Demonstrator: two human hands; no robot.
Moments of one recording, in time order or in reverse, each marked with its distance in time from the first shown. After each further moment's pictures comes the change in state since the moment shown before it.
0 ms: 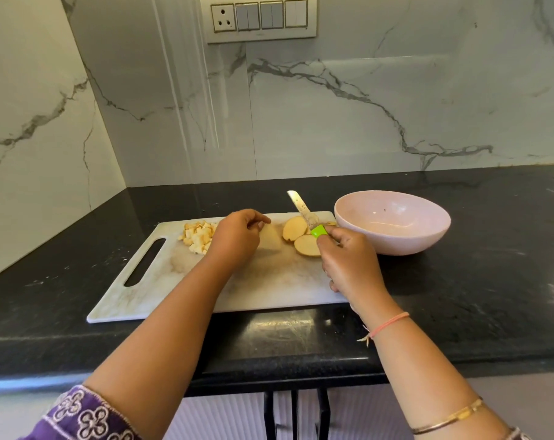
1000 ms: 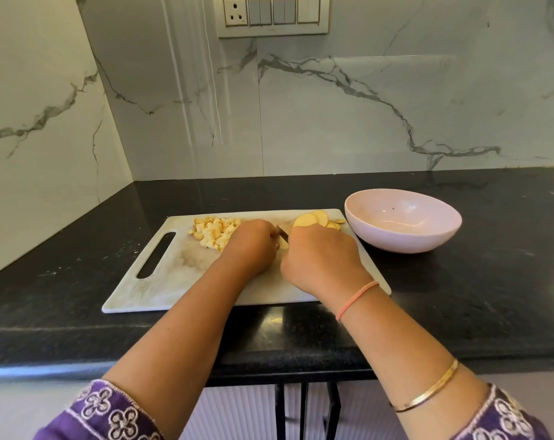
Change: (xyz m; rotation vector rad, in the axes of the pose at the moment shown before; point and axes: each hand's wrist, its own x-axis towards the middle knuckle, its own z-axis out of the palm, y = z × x) left_hand -0.010 0.000 0.002 0.403 -0.189 0.032; right_hand -0.023 -0.064 0.034 -1.062 -0.240 -0.276
